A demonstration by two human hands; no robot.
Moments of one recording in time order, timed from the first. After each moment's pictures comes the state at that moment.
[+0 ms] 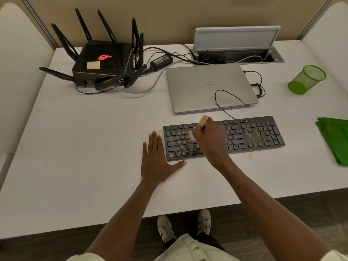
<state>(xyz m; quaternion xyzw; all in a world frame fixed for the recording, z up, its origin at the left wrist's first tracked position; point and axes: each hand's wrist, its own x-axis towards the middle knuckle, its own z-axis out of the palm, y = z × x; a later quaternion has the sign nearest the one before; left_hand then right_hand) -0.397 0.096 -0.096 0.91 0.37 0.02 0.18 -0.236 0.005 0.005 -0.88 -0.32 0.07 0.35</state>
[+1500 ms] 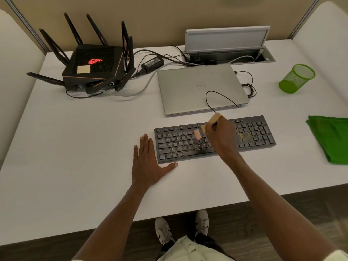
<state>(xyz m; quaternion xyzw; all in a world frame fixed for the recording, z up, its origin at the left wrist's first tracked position) -0.398 0.095 -0.095 0.91 0.38 0.02 0.17 -0.187 -0.029 0.015 -0.88 -0.28 0.07 0.37</state>
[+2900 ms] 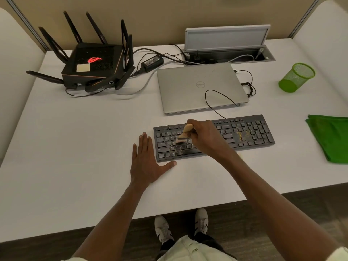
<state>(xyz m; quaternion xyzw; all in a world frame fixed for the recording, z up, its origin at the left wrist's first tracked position) -0.398 0.096 -0.096 0.91 0.38 0.02 0.18 -0.201 -0.016 0.023 -0.77 -0.56 0.10 0.28</state>
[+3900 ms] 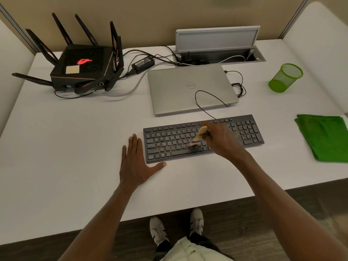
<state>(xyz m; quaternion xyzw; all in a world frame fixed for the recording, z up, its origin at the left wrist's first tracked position) -0.397 0.093 -0.092 0.91 0.38 0.03 0.18 -0.149 -0.071 0.018 -0.80 -0.54 0.08 0.25</state>
